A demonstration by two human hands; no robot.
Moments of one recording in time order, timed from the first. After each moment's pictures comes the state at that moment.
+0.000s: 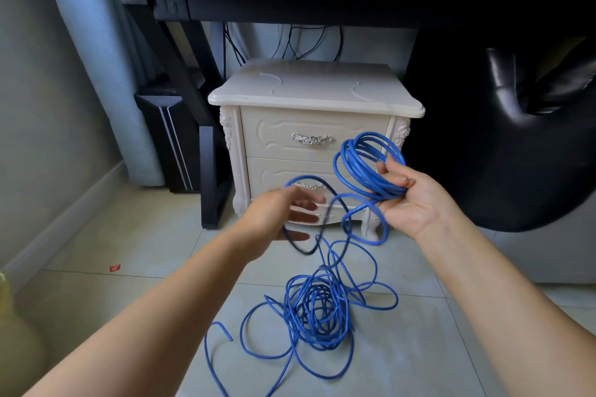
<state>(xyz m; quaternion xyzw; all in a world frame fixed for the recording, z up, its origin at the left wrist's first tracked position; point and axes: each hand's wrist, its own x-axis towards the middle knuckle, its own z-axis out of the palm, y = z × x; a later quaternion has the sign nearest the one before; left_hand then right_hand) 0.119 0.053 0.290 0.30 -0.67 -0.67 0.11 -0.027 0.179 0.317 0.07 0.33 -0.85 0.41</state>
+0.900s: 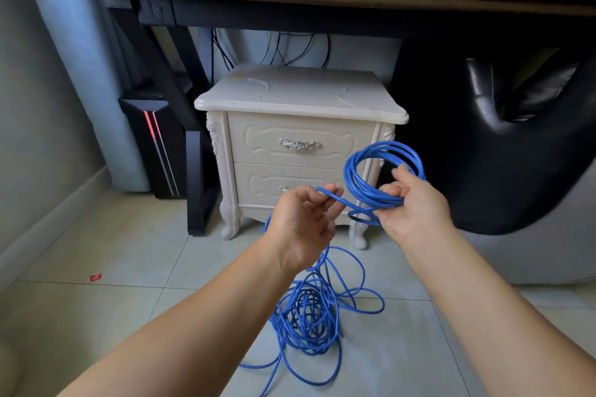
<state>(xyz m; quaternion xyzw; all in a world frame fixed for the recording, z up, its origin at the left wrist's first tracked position) 0.077 0.096 0.292 0.27 -0.31 -0.90 0.13 -0.028 0.186 0.315 0.08 0.38 -0.88 0.26</state>
